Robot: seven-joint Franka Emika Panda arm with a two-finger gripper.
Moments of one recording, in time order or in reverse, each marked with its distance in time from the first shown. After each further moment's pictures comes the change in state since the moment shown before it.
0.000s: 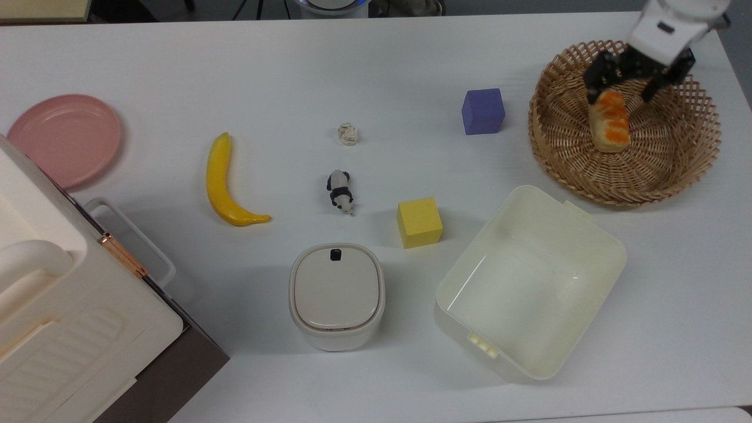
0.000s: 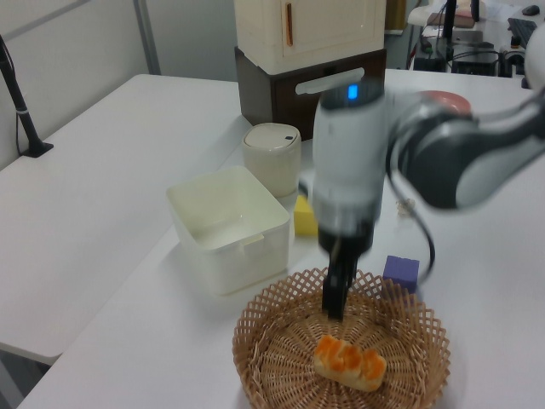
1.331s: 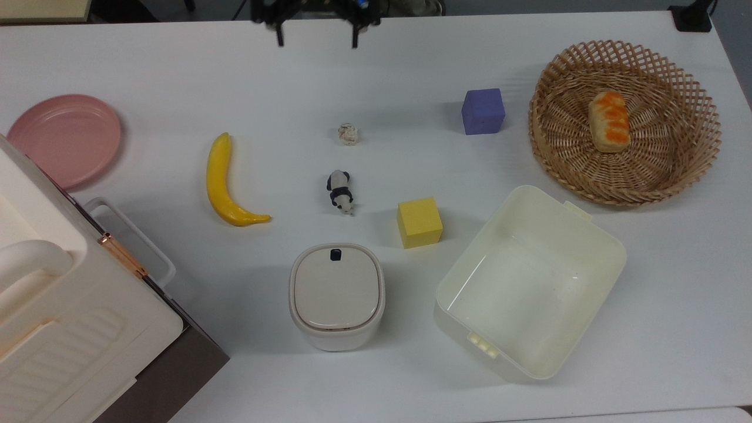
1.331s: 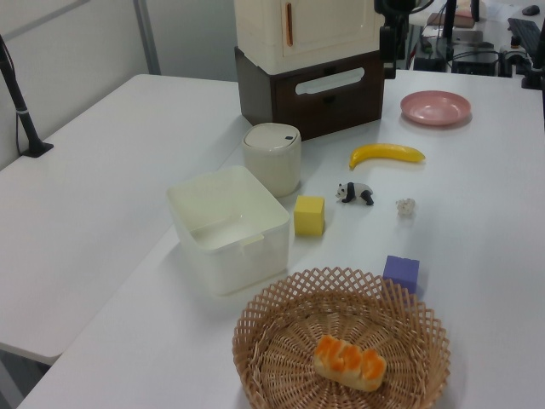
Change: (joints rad) arm -0.731 -0.423 0.041 -0.209 -0.001 -0.269 -0.658
